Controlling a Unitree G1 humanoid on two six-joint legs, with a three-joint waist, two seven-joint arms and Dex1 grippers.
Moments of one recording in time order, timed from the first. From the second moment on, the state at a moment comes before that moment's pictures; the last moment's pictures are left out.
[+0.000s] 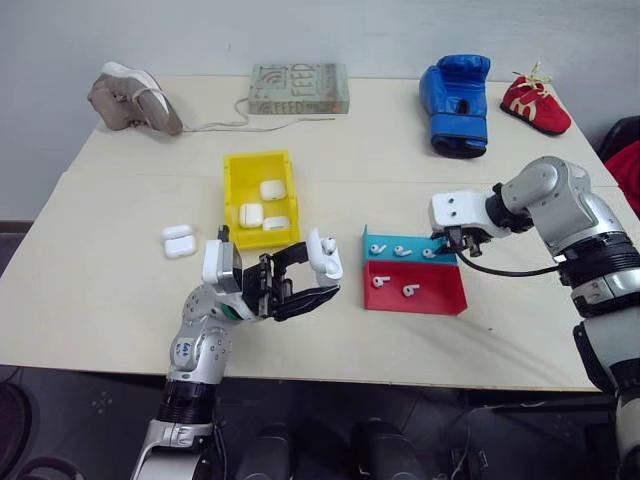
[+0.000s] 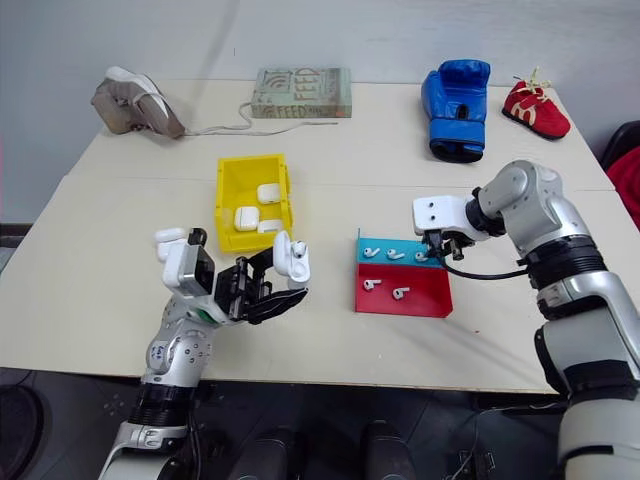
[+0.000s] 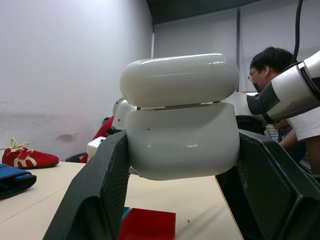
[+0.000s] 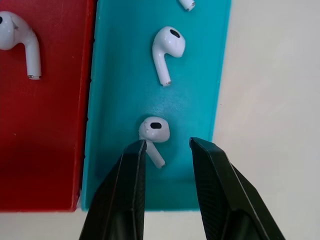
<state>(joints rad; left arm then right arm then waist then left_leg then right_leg) -0.34 0.17 0.02 0.00 -0.70 0.01 -1.24 -1.11 -0.76 0.47 0.77 -0.27 -0.11 1.39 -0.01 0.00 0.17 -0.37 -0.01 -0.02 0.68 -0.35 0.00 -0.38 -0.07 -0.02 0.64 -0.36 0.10</state>
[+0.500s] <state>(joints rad) -0.32 0.18 0.02 -0.03 -0.69 0.00 -1.22 -1.18 -0.69 0.49 0.92 -0.37 -0.20 1.42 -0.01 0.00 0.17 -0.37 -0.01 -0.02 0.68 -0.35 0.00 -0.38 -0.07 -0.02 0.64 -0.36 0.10</state>
